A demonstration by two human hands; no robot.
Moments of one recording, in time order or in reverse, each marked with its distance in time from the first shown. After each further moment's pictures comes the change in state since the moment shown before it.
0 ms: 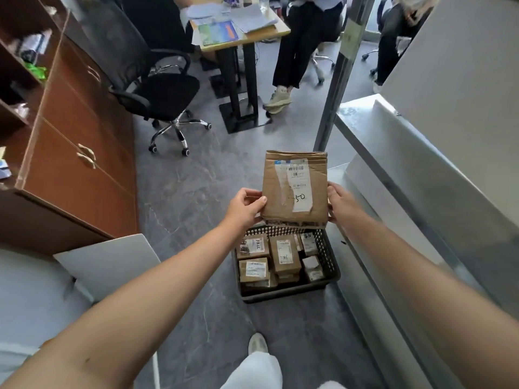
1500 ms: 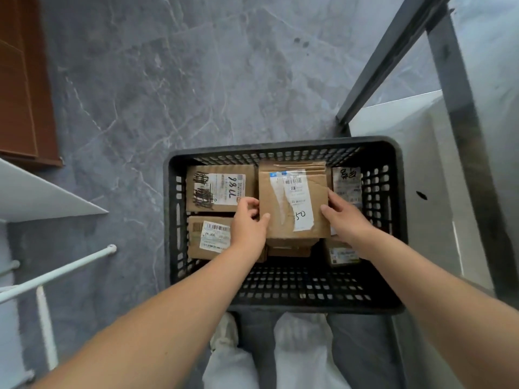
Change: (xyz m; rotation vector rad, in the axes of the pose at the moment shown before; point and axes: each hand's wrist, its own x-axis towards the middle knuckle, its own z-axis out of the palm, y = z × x) left_hand 0.330 -0.480 0.082 0.288 0.331 -0.541; right_hand 0.406 0.477 0.081 -0.254 -0.362 0.494
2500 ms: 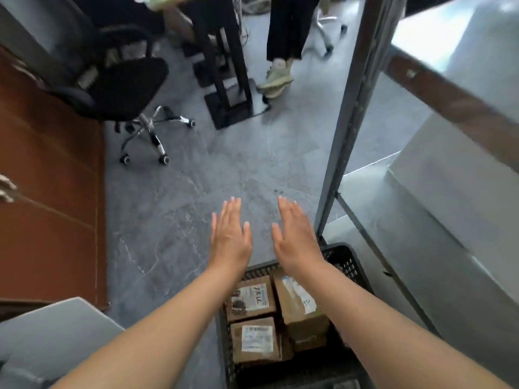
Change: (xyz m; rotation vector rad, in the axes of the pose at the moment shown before) left_hand -0.134 0.230 -0.159 0.622 0.254 0.941; right_hand -0.238 -0.248 0.031 -0.352 0.518 -0.663
